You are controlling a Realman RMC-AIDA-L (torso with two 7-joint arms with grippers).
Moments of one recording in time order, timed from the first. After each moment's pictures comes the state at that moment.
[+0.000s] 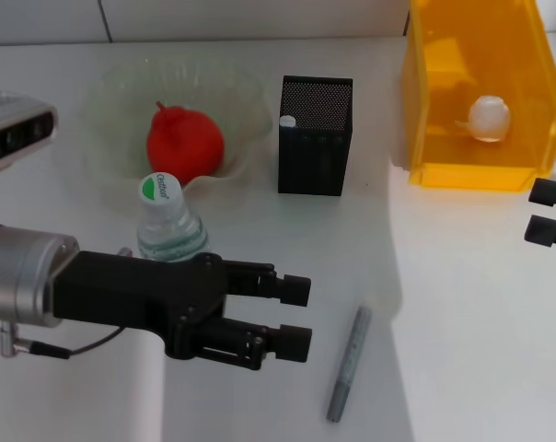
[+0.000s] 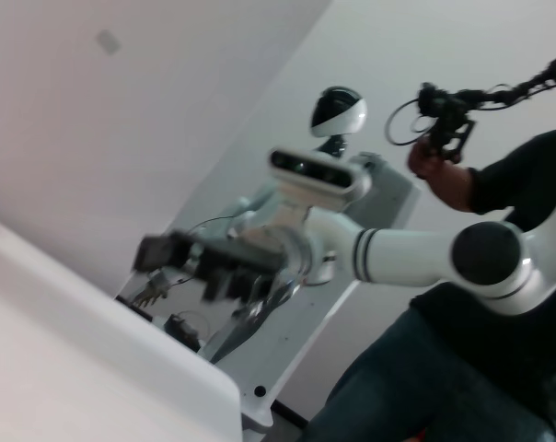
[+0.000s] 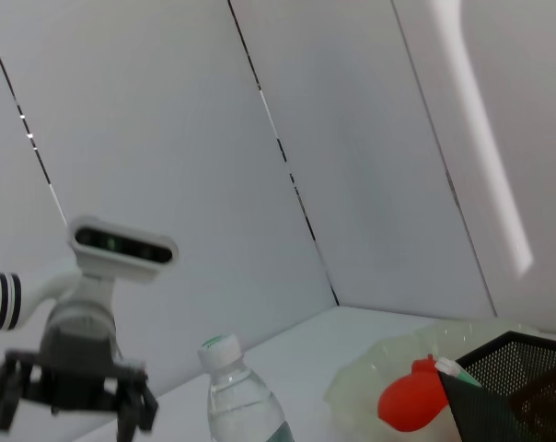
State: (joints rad) left arm -0.50 -2.07 1.03 0.65 1.75 1.94 -1.70; right arm 0.34 1.93 -0.49 -0.56 -1.91 -1.91 1.30
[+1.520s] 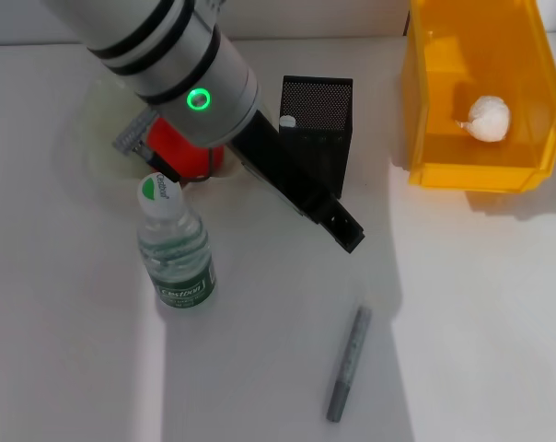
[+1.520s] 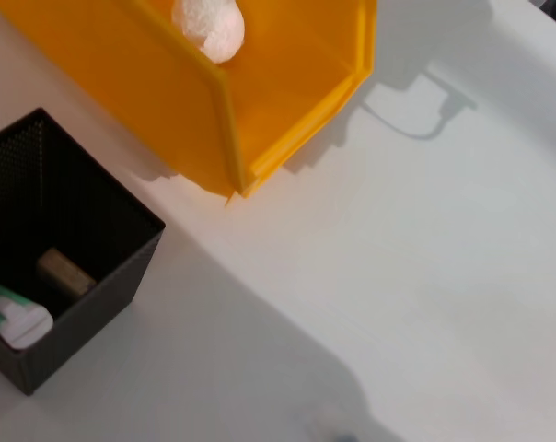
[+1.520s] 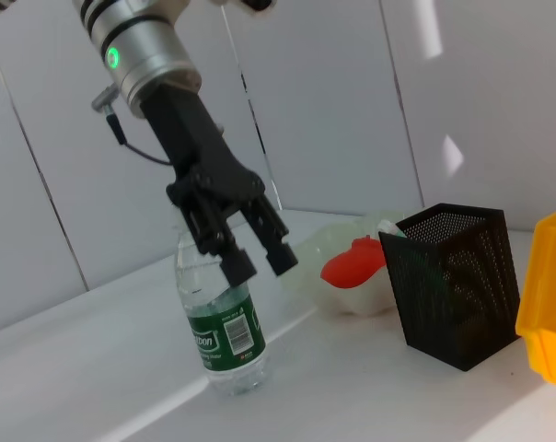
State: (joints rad) left arm -0.91 -2.08 1.45 1.28 2.32 1.68 -2.83; right arm 0.21 1.91 -0.33 -0.59 -2.15 -1.96 1.11
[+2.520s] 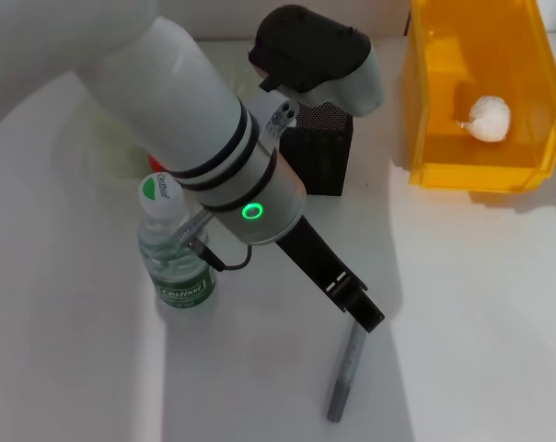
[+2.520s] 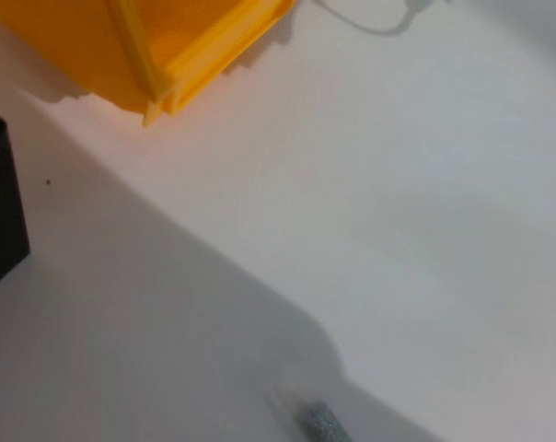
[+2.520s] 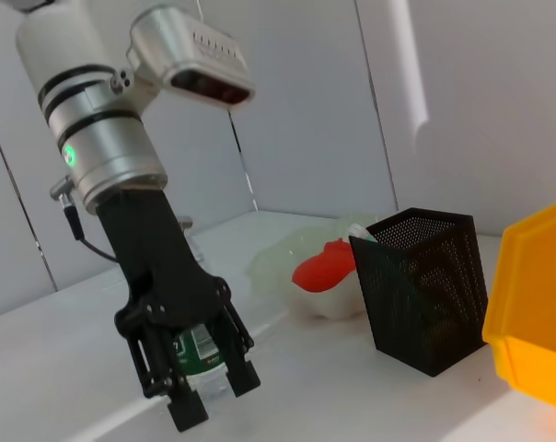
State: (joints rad) left arm -0.82 -2.08 1.80 1.23 2.24 1.44 -2.88; right arm 0.23 1.91 -0.31 -0.59 -2.15 -1.91 1.11
